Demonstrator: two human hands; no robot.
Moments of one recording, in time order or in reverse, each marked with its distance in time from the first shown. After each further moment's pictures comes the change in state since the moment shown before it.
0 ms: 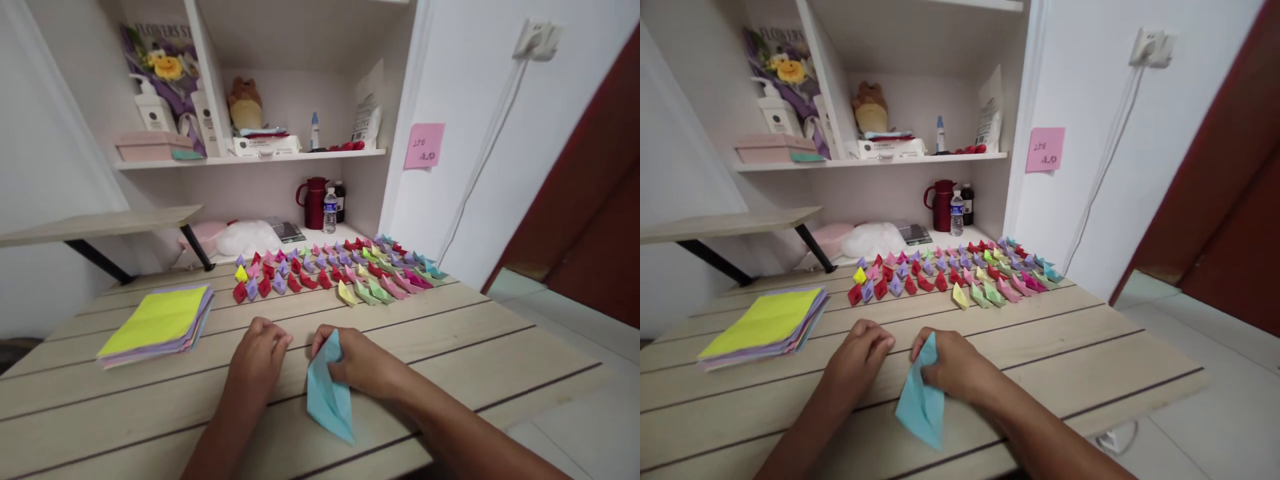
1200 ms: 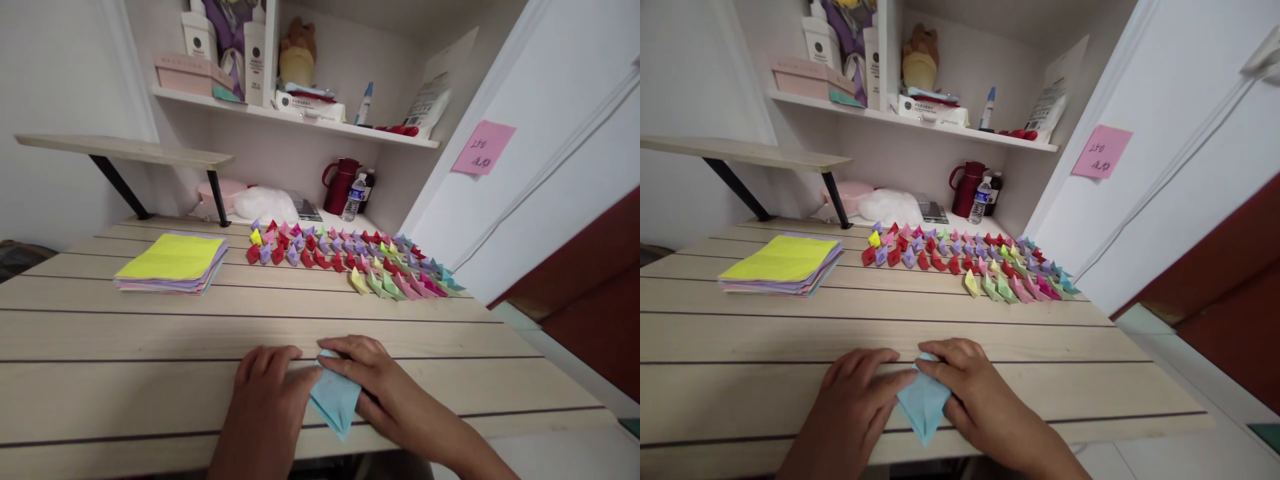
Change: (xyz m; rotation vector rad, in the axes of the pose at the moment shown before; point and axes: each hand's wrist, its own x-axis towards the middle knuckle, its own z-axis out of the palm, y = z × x) left_hand -0.106 -0.011 0.021 0.546 0.047 0.331; right_hand -0.062 0.010 -0.003 -0.761 -0.193 -0.386
